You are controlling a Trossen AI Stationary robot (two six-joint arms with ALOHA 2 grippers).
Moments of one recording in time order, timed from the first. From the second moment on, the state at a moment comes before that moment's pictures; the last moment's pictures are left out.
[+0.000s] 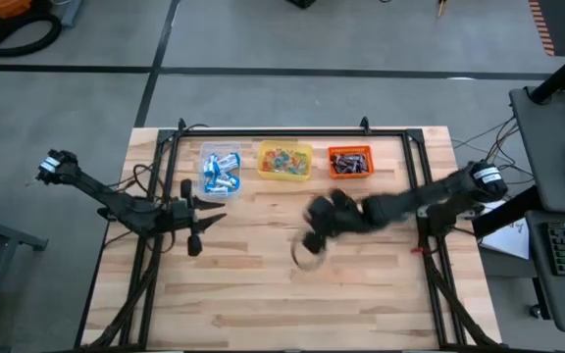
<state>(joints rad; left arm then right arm) -0.50 0.64 0.33 0.30 -0.73 0.06 0.24 1.58 1.19 -0.58 0.39 0.71</state>
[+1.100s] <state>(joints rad) -0.31 0.12 0.25 -0.19 -0.39 0.05 -0.39 1.88 1.15 0.19 0.22 0.16</state>
